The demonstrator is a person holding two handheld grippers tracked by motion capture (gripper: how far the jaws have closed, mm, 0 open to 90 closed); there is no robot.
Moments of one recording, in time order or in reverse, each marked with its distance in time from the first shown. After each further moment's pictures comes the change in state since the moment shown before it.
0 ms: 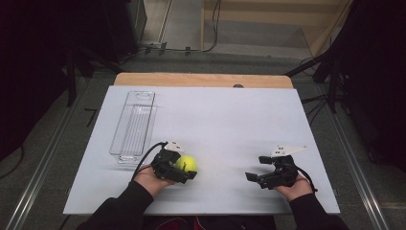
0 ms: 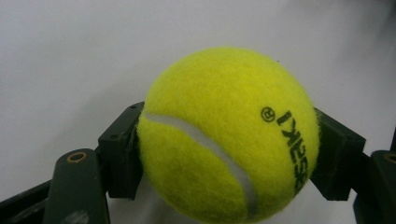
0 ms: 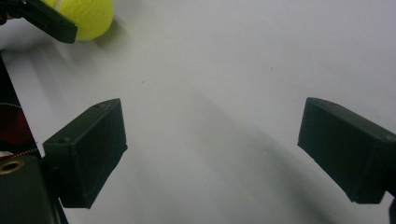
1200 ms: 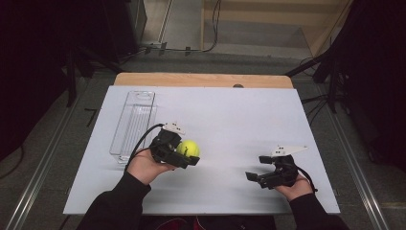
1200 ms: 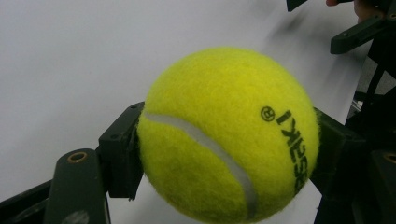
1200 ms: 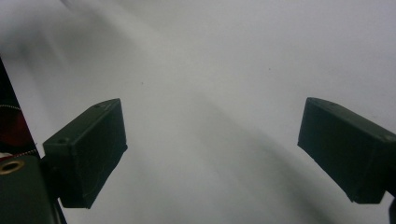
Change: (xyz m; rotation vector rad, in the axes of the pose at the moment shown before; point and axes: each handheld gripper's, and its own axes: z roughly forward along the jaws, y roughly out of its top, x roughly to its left) left arm -0.002 0.053 -0.043 -0.021 -0.030 0.019; right arm -0.001 0.000 0.000 -0.005 0.001 0.004
